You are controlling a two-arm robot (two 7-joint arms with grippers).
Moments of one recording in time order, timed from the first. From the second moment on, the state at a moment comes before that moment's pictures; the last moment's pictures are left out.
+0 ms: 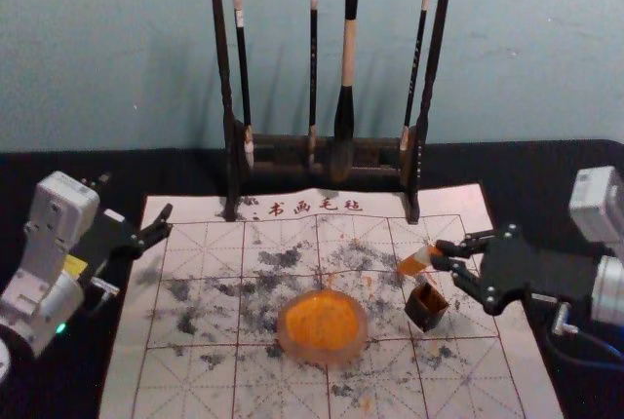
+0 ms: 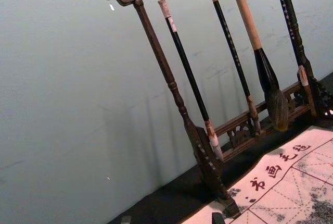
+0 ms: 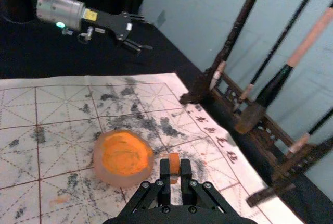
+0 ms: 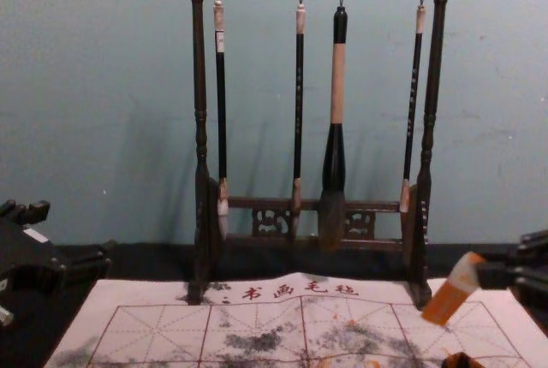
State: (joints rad) left arm -0.20 0.60 0.45 -1.41 -0.25 -0.12 0.03; right arm 0.25 0.73 -0.43 -1.55 0.38 -0.08 0.74
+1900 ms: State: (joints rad) left arm -0.20 0.60 0.45 -1.41 -0.25 -0.12 0.03; right arm 0.54 0.61 -0.74 -1.38 0.27 0.06 0.87
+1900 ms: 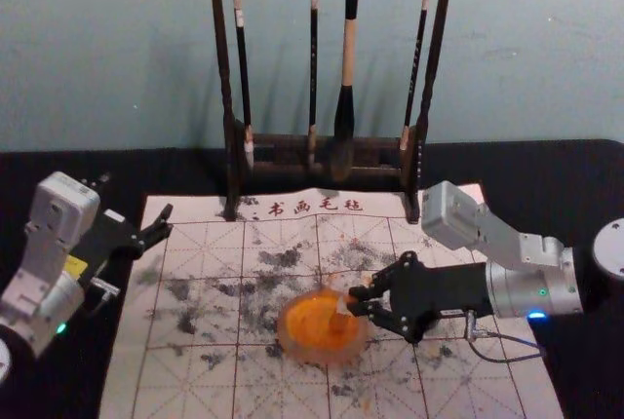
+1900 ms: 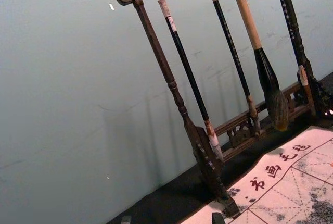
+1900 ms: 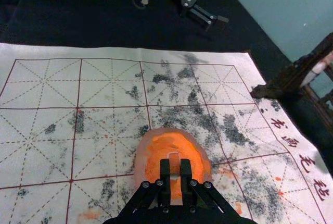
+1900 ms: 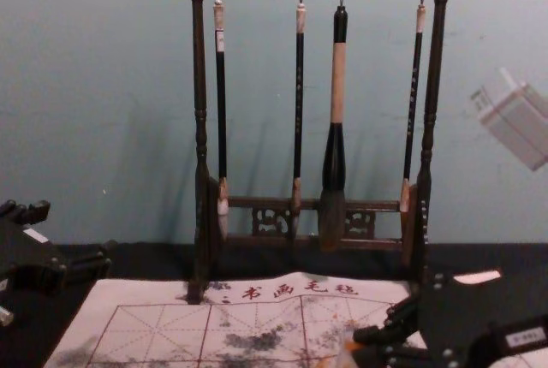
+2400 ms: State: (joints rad) left arm -0.20 0.60 0.45 -1.41 -0.25 -0.12 0.03; right arm 0.57 0.59 -0.77 -1.36 0.27 0.06 0.88
